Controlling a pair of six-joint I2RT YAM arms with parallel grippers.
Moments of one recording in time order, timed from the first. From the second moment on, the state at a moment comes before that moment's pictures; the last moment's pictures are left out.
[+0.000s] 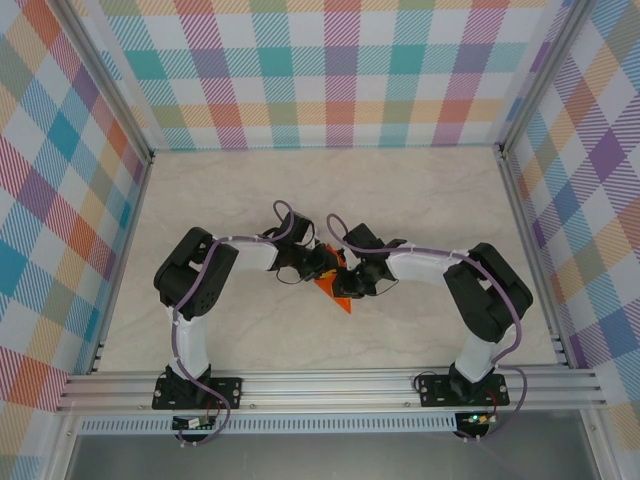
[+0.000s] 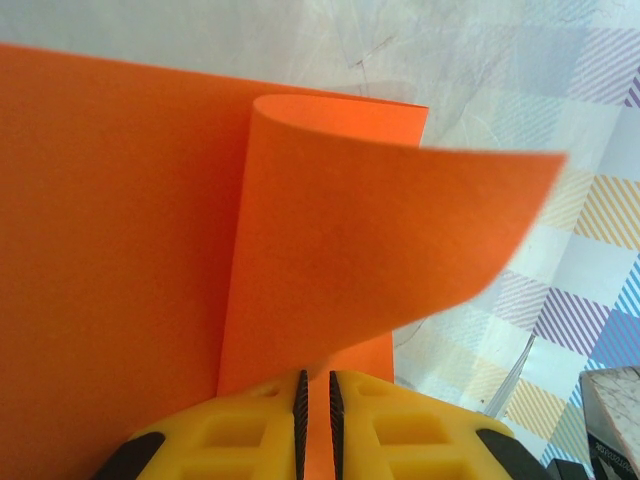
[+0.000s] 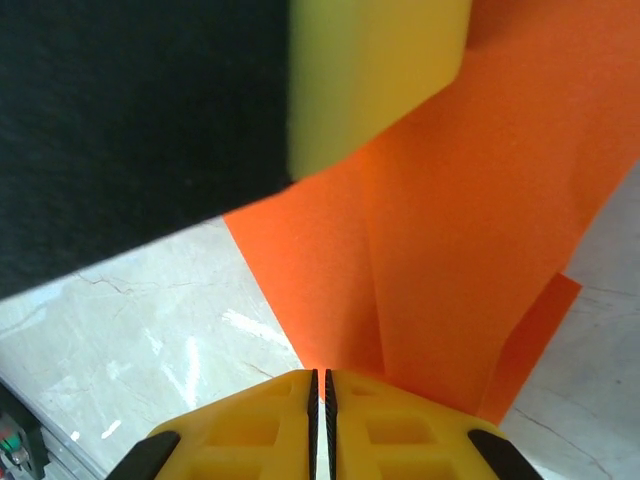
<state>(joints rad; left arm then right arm) -0.57 1.97 1.04 0.00 0.62 -0.94 0.70 1.75 0.95 -0.41 -0.42 0.61</state>
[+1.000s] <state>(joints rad) -0.57 1.97 1.04 0.00 0.62 -0.94 0.70 1.71 0.88 -0.41 -0.37 0.58</state>
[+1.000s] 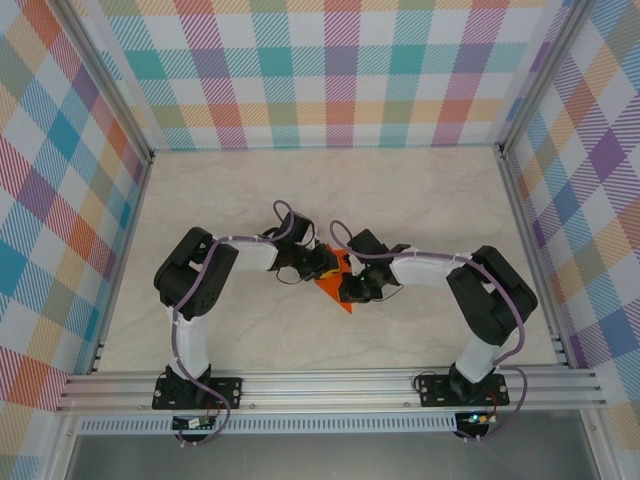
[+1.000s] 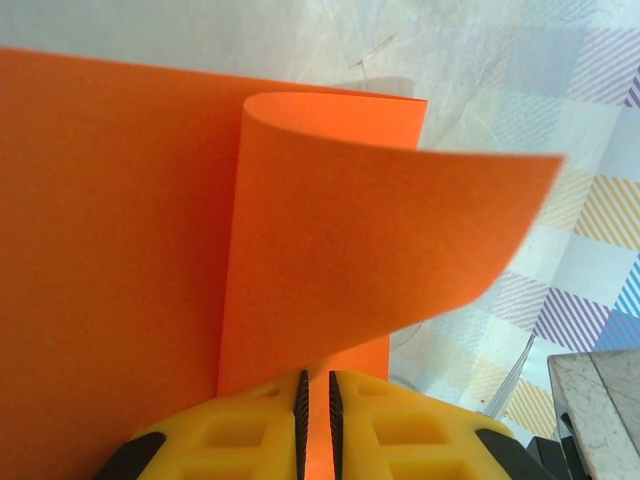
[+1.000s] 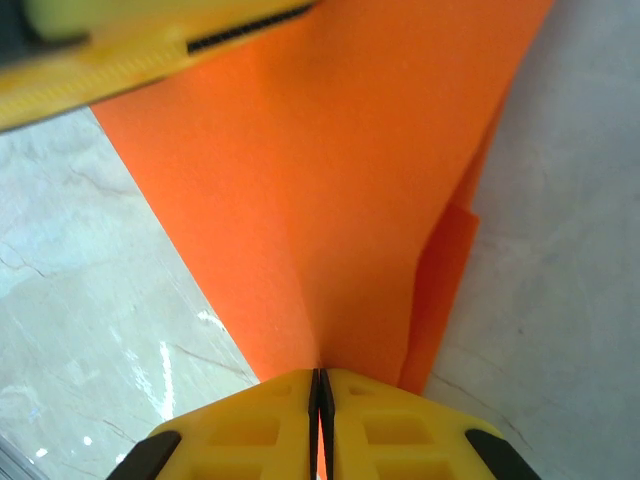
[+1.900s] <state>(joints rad) -0.57 1.98 1.05 -0.01 0.62 -0.94 0.71 1.51 0.80 -0.57 -0.40 0.56</state>
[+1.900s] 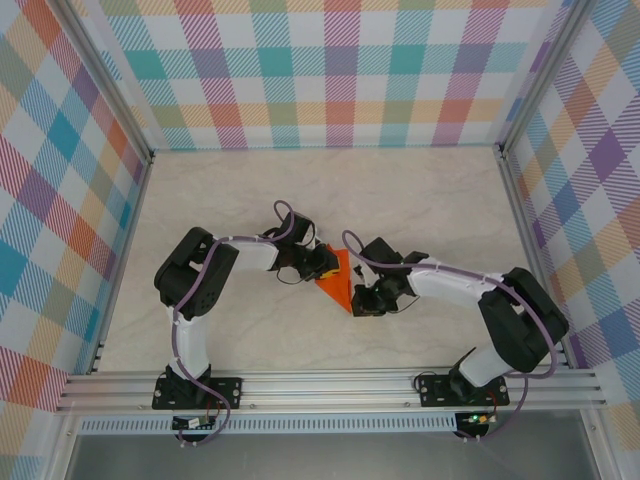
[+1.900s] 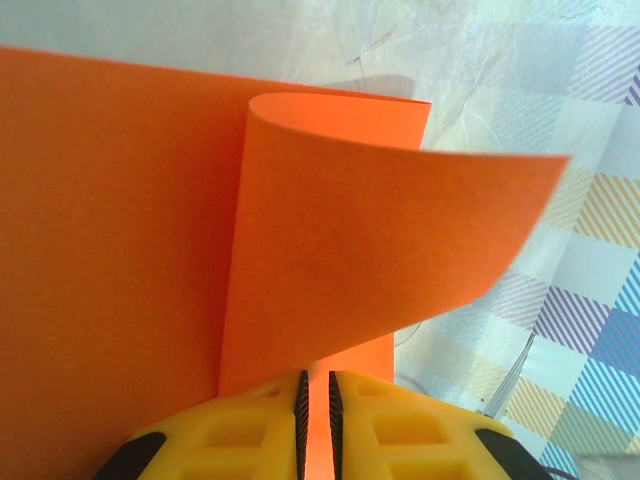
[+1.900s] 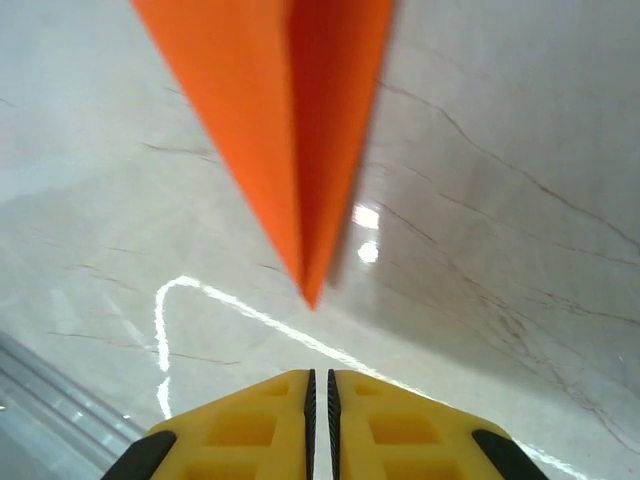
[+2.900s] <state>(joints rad) -0.57 1.98 1.05 -0.01 0.62 -0.94 0.66 1.63 0.73 -0.28 -0.47 0.64</state>
